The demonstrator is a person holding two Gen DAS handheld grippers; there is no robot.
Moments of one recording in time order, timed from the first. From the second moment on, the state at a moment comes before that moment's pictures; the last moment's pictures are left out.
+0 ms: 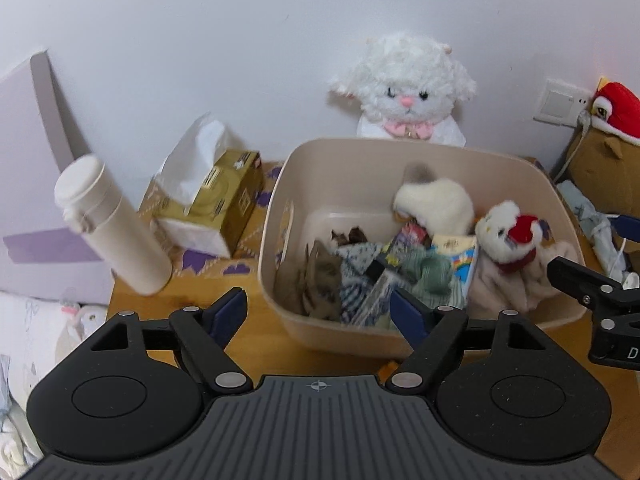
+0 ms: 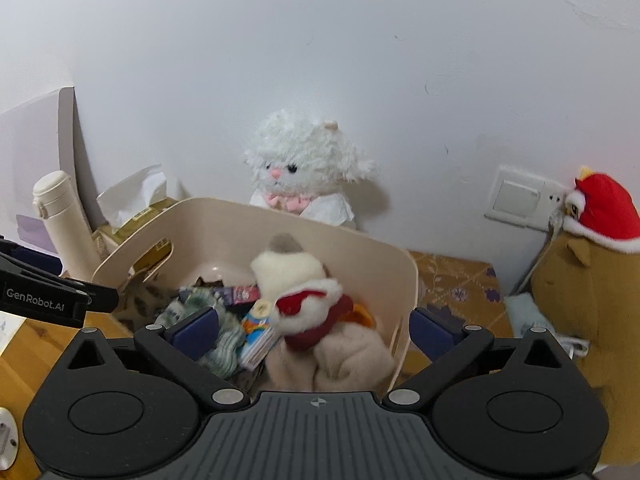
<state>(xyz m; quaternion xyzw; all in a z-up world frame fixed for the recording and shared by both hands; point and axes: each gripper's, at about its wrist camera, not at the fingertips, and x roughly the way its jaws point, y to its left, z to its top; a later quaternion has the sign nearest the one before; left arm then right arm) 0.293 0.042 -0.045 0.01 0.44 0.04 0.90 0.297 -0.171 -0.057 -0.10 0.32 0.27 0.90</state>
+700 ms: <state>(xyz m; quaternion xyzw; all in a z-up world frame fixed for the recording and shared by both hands) 0.232 0.051 -0.116 0.04 0.53 0.02 0.85 0.229 -0.149 -0.140 -0.14 0.41 0.29 0.85</state>
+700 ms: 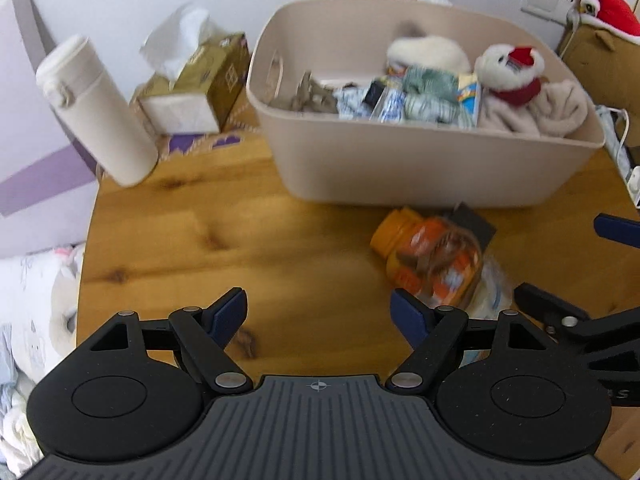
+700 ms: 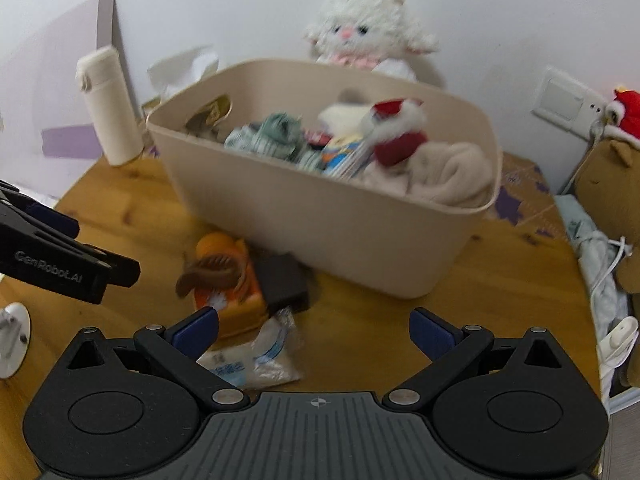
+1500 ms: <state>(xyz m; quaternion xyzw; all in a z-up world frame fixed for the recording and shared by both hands) 0.208 0.063 -0.159 0.03 0.58 0.02 0.81 0.262 -0.111 -0.151 -0.10 0.44 0.23 0.86</state>
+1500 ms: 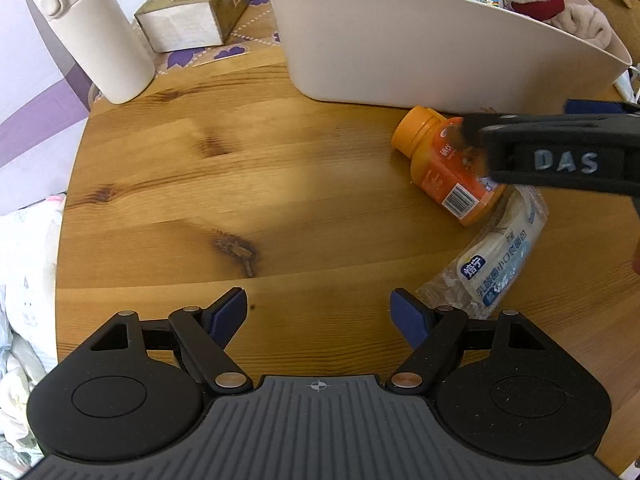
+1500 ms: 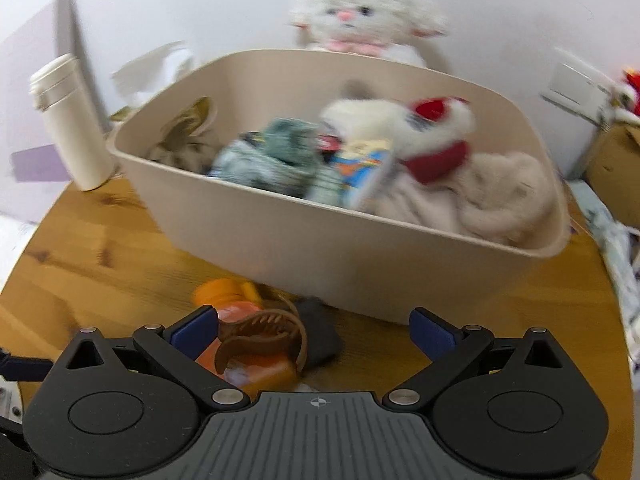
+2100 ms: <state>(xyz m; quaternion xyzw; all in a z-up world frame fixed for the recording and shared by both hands) 0.212 0.009 -0.164 0.03 0.58 -0.09 0.81 0.268 -0.183 -0.167 -0.10 0.48 0.20 0.85</state>
